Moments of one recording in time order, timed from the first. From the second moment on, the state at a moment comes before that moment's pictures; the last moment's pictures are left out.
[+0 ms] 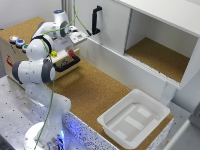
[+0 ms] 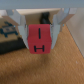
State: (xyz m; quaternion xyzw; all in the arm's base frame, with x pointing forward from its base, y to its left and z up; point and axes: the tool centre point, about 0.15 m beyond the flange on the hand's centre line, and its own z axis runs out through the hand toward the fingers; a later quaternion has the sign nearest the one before) arm 0.373 0.118 0.418 0.82 0.56 0.00 0.12
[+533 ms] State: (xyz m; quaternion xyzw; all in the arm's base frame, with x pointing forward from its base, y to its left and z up) arm 0.380 0.072 0.410 0.85 0.51 -0.01 0.11
